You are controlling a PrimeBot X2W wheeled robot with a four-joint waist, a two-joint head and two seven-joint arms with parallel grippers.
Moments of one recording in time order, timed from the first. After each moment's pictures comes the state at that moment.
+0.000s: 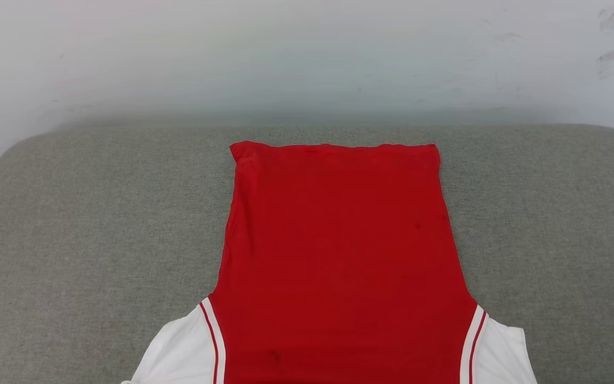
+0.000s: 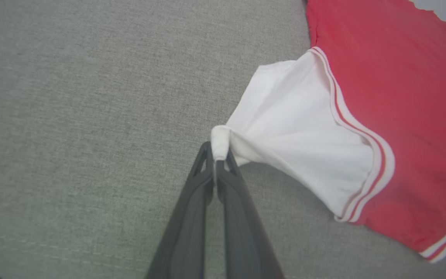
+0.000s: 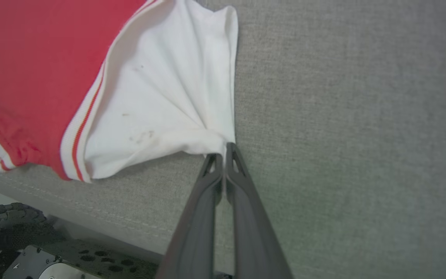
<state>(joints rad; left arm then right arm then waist) 0.19 0.59 -0.47 0.19 -0.91 0.23 -0.26 0.22 -0.50 0.24 0.26 0.55 0.13 0.05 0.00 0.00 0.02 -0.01</state>
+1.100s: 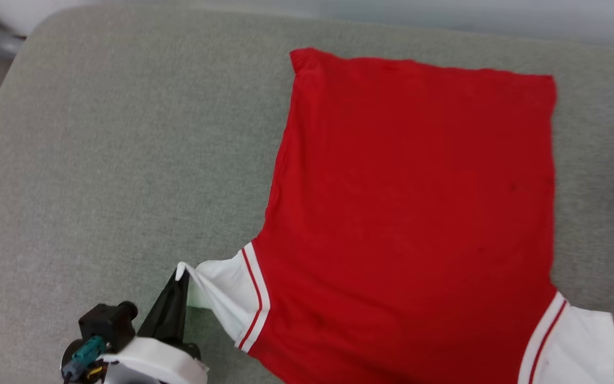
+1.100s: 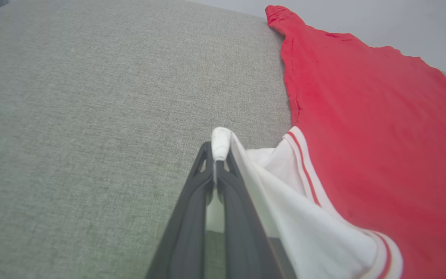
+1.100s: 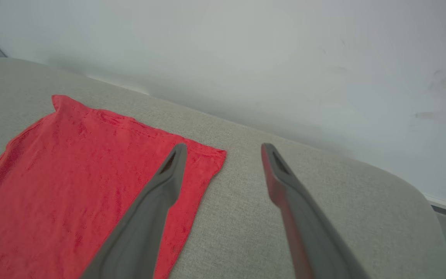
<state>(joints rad) -0.04 0.39 -0.39 0.10 -0.63 0.13 -0.26 -0.63 -0.56 -0.01 0.05 0.51 0.13 0.64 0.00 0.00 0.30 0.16</state>
